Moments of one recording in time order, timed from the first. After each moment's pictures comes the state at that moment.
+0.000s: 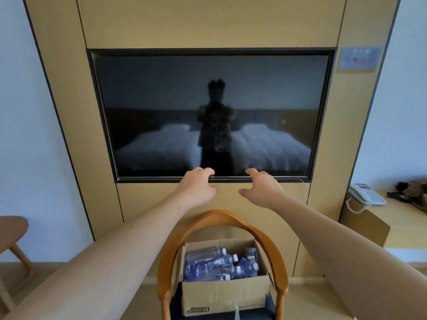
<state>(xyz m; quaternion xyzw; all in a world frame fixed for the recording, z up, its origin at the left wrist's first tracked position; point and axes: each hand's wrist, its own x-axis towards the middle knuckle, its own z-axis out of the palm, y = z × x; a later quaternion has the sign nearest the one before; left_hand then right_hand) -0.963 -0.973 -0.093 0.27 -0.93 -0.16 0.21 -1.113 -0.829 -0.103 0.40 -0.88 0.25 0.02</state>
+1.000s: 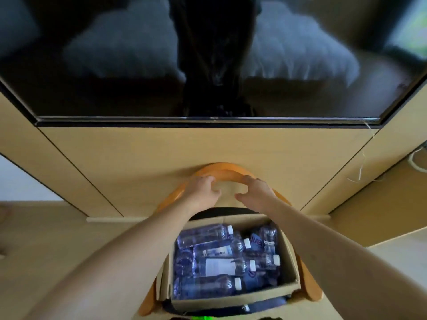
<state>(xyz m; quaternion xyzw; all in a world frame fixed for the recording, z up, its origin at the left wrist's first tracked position) -1.224 -1.244 -0.363 0.34 -0.88 -0.33 -0.06 -1.356 -1.107 -0.367 0.30 -0.90 0.15 -0.27</state>
